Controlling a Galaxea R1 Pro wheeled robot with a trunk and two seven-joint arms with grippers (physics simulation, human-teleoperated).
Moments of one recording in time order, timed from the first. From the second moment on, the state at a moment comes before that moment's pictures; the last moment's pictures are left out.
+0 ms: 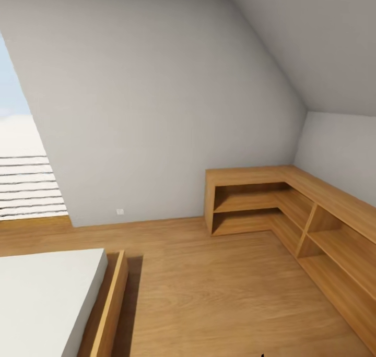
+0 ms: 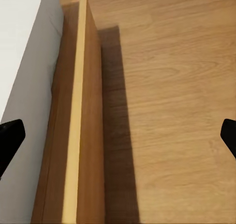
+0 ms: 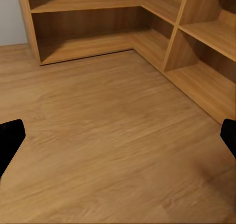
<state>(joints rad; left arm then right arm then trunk) -0.10 -0.01 -0.75 -0.02 0.53 -0.93 0.35 -0.26 0.07 -0.03 0.02 0.09 -1.04 -0.47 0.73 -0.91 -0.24</state>
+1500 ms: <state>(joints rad) -0.10 -0.01 -0.75 -0.02 0.53 -0.93 0.35 -0.26 0.05 -0.03 0.02 0.08 -1.04 -0.36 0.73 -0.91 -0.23</state>
